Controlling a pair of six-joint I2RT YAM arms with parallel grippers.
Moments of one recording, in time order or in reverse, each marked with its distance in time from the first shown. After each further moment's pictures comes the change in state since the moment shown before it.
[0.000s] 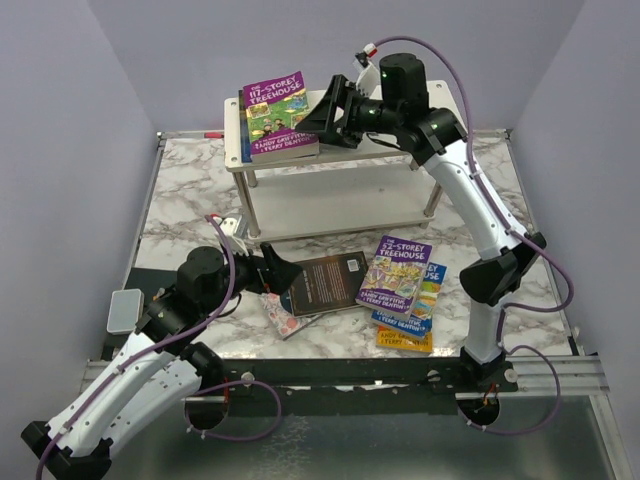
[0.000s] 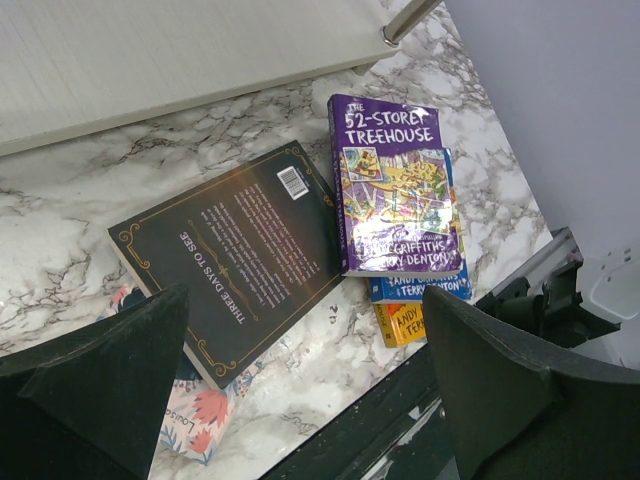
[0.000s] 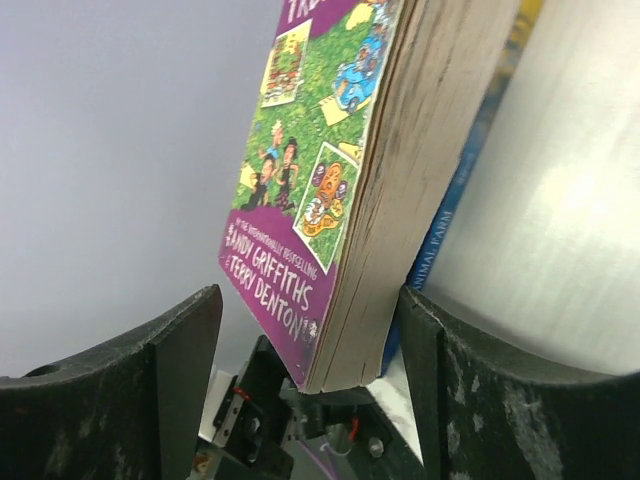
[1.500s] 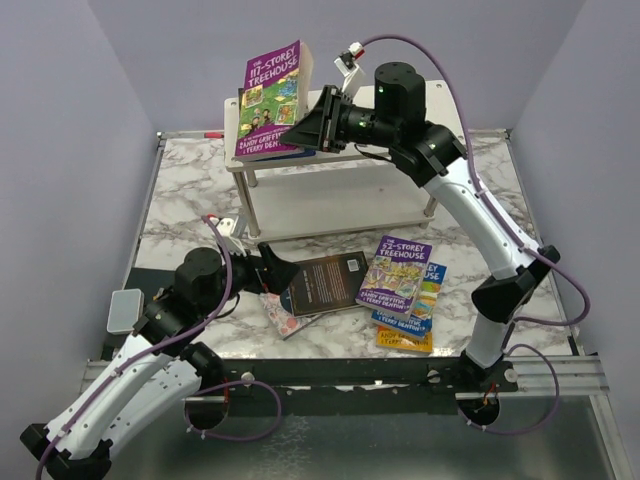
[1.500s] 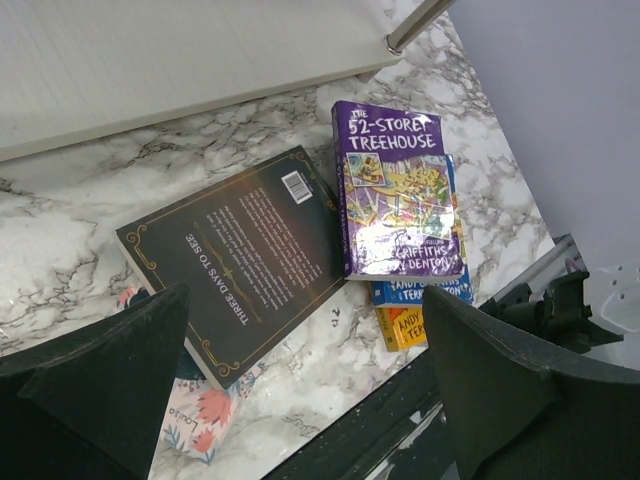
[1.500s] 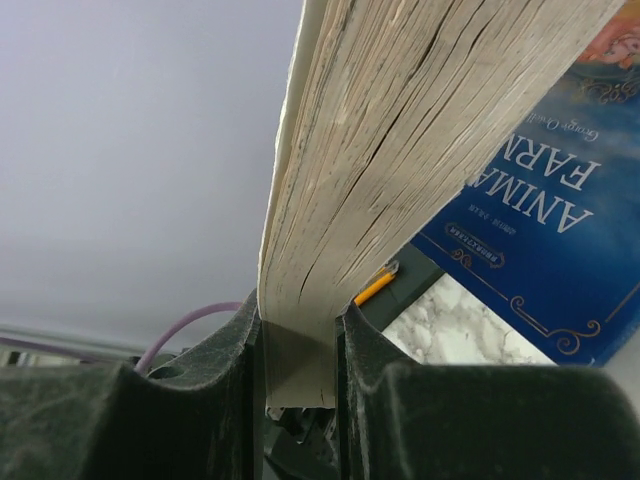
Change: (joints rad) left arm 0.000 -0.015 0.009 -0.020 -0.024 0.000; right arm 0.137 -0.156 -0.149 0.189 0.042 -0.046
